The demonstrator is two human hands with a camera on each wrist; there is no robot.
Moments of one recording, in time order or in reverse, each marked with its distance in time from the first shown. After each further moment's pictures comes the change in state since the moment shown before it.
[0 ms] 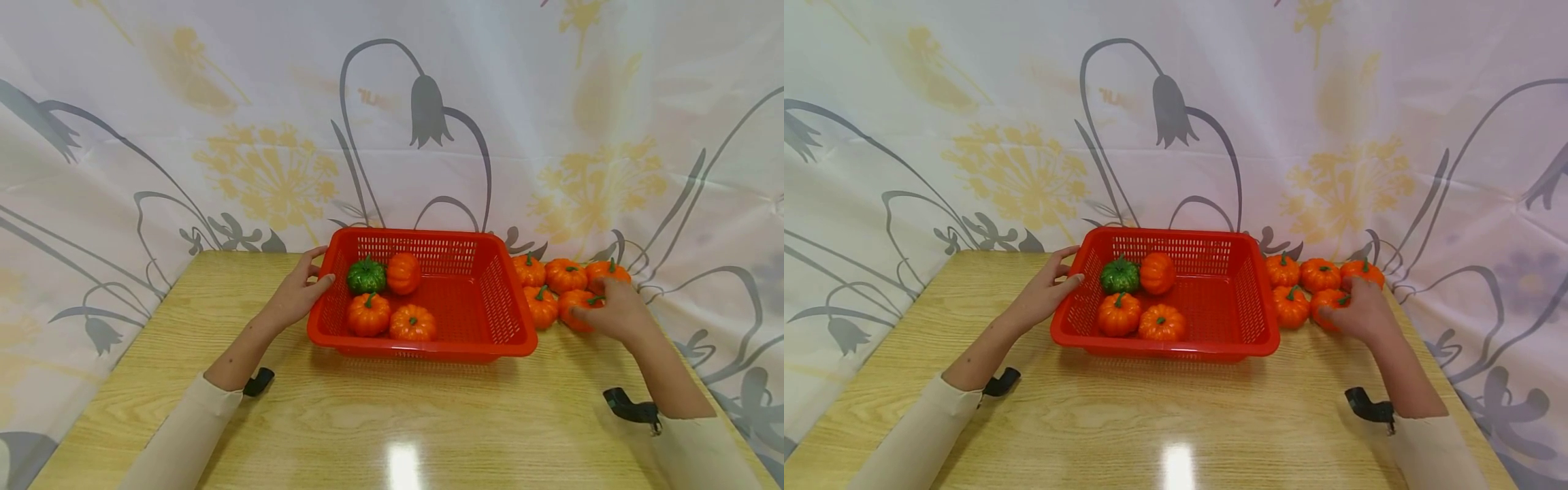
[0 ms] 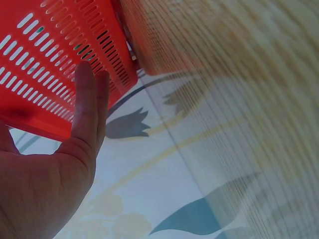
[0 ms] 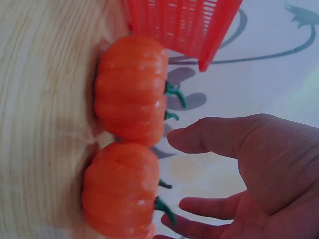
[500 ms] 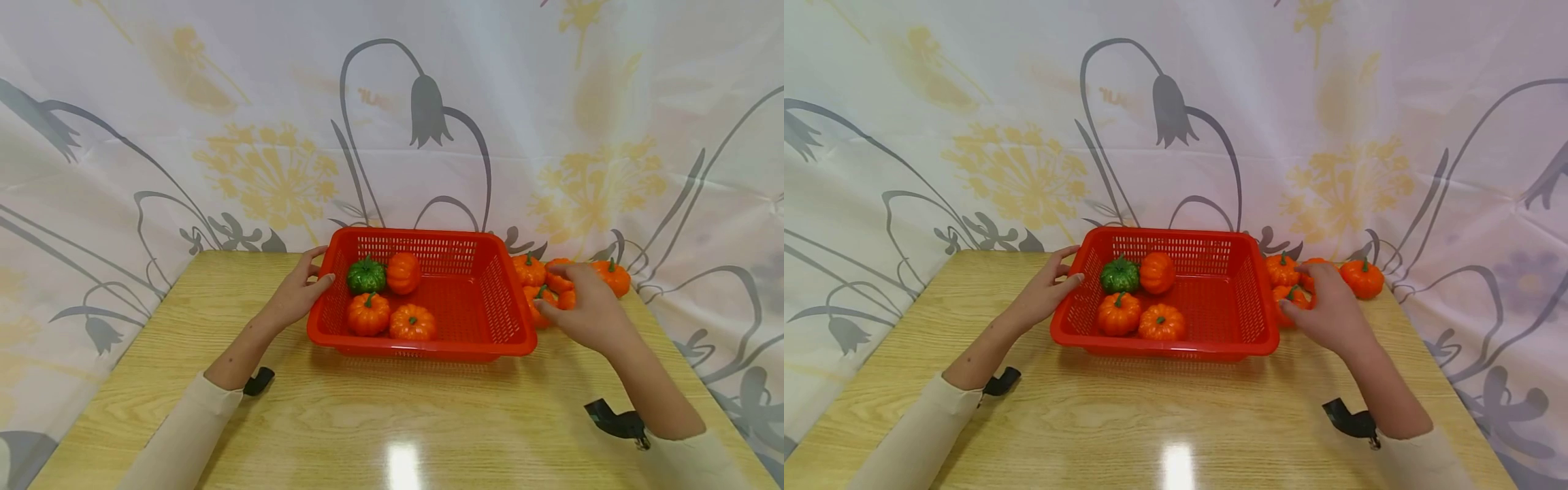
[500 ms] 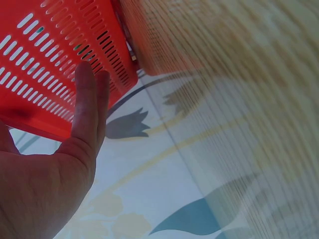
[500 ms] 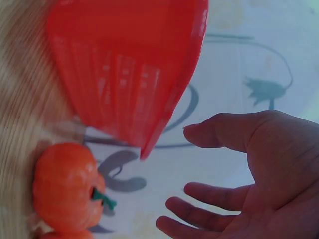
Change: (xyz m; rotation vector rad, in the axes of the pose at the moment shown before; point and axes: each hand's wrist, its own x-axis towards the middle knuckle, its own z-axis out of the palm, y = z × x) left_hand -0.003 0.003 0.000 -0.008 -0.005 -0.004; right_hand -0.026 -0.082 0.009 0.080 0.104 -0.180
